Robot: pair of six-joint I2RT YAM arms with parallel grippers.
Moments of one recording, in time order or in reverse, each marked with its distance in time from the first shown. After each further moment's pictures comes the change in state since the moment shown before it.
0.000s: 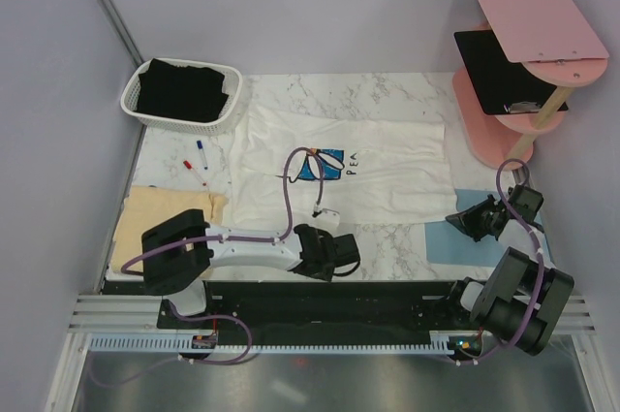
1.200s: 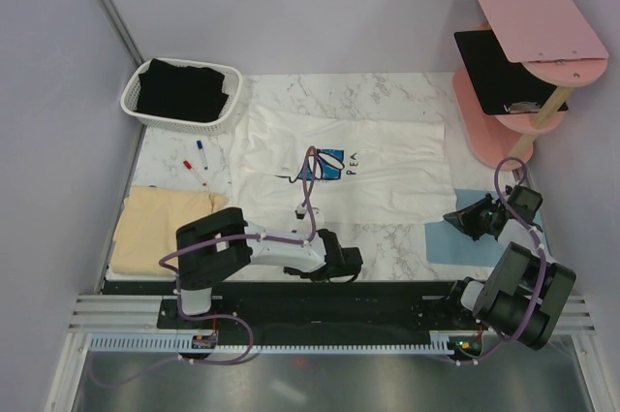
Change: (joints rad) left arm -0.043 0.222 0.122 -0.333 -0.276 -0.407; right arm 0.000 0.042 -0.014 0.064 -0.058 -0.023
